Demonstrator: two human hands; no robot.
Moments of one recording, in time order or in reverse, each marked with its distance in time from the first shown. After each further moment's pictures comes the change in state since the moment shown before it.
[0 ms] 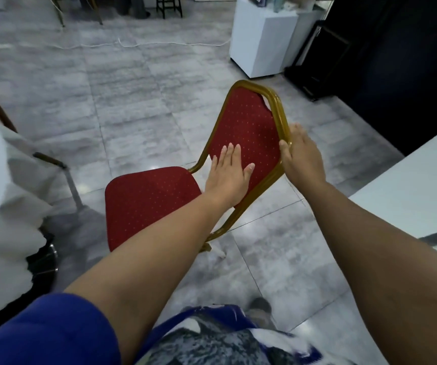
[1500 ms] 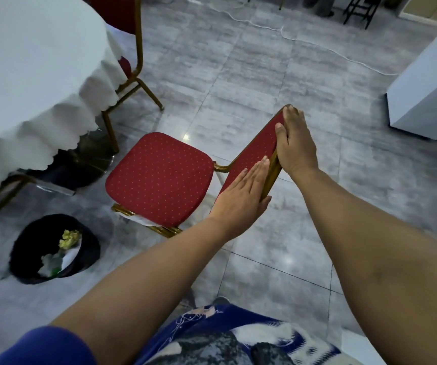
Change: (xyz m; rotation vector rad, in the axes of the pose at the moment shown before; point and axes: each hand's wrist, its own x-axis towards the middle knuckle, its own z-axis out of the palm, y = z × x) left_hand 0.125 0.088 0.074 0.194 0.410 -0.277; right_hand 0.233 -0.006 0.055 0.287 -0.372 -0.663
